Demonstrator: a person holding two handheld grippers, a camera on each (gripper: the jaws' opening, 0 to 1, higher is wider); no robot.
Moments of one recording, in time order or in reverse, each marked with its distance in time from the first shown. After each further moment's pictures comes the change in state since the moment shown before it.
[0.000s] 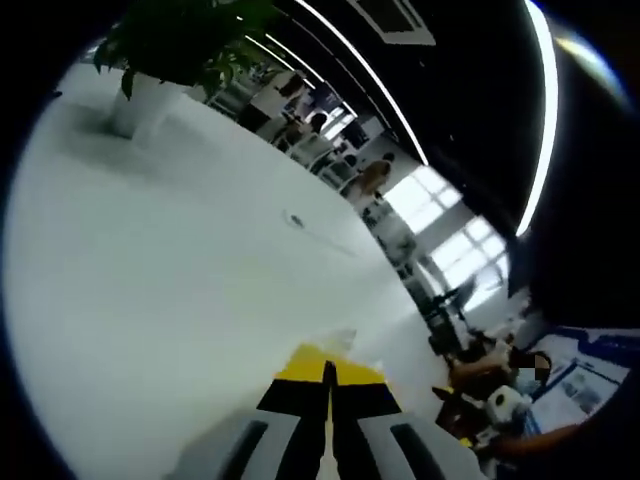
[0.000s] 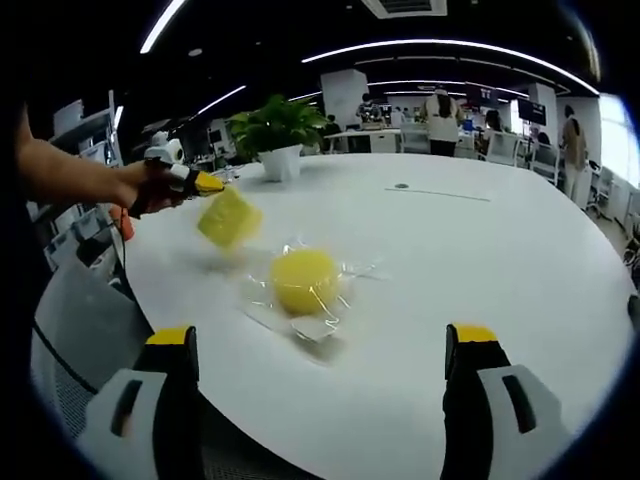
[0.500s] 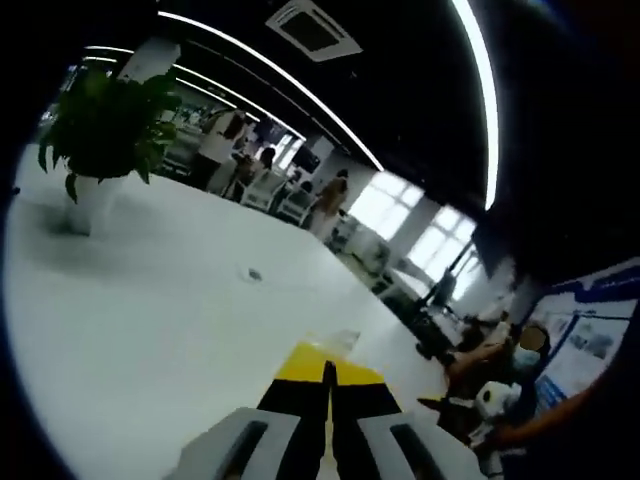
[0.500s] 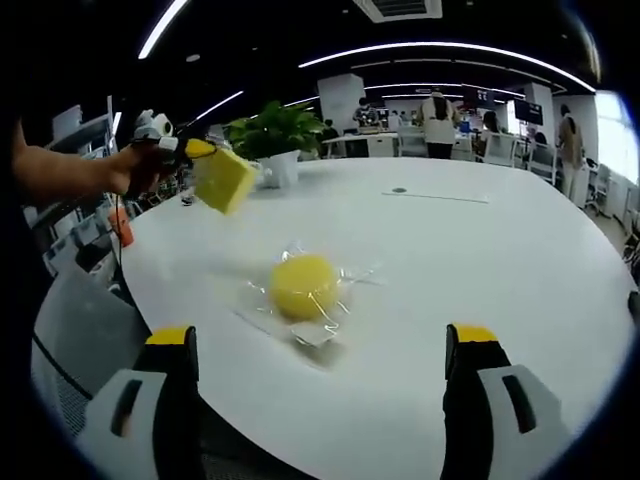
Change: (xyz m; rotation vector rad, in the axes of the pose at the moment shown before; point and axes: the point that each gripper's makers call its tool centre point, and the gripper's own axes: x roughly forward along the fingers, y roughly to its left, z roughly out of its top) left arm -0.025 -0.074 0.057 0.195 -0.146 -0.141; right arm -0.001 0.000 0.004 0.013 -0.024 -0.004
